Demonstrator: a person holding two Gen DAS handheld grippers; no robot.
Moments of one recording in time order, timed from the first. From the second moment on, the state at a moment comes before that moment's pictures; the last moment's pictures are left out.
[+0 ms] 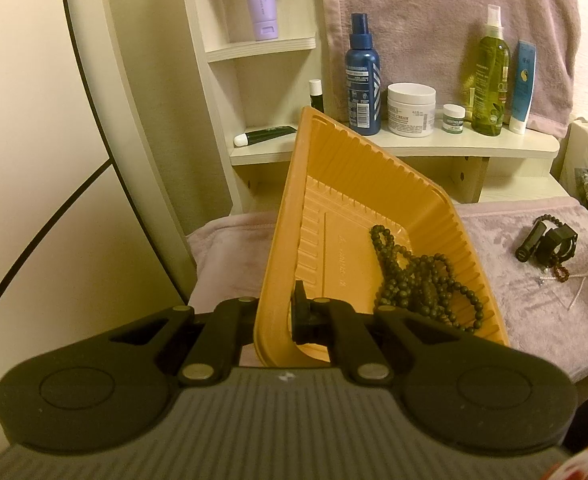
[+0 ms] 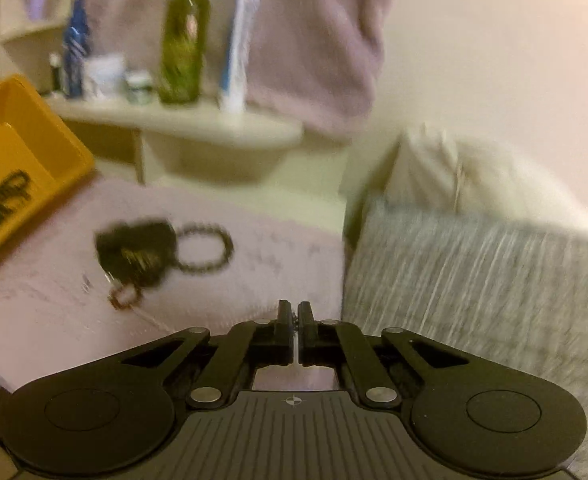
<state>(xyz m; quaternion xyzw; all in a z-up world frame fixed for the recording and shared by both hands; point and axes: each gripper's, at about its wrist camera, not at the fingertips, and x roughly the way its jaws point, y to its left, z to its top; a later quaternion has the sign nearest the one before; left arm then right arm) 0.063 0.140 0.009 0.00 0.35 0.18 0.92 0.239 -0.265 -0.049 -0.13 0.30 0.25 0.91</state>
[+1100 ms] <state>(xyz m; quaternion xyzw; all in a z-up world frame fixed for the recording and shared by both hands) 0.059 0.139 0.012 0.00 0.34 0.18 0.92 0.174 -0.189 0.135 -0.15 0.09 0.48 0.86</state>
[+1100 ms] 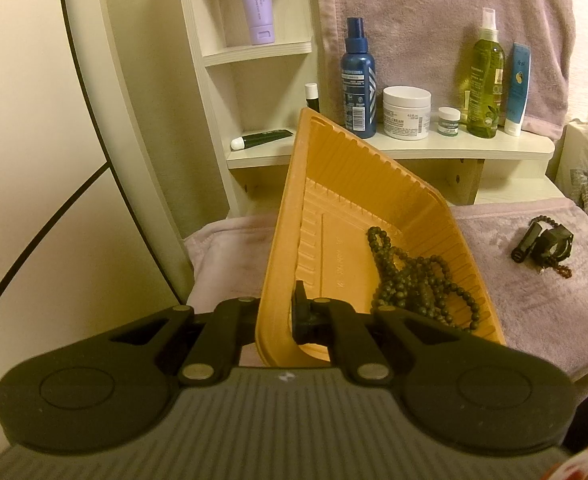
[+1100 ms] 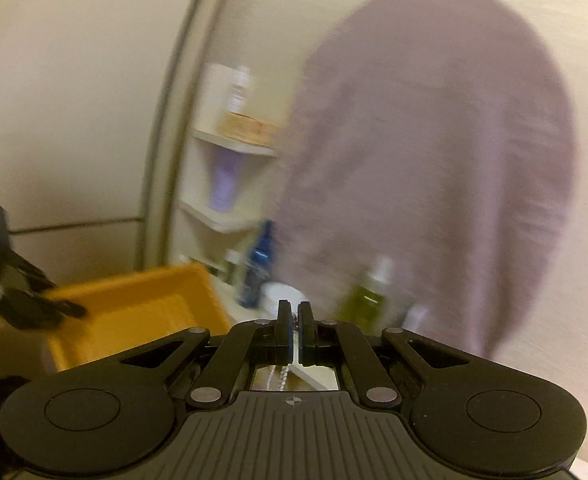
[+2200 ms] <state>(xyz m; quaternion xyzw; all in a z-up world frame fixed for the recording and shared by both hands) 0.059 0.145 0.010 0.00 0.34 0.18 0.92 0.161 -0.011 0.058 -0.30 0.16 0.68 0.65</state>
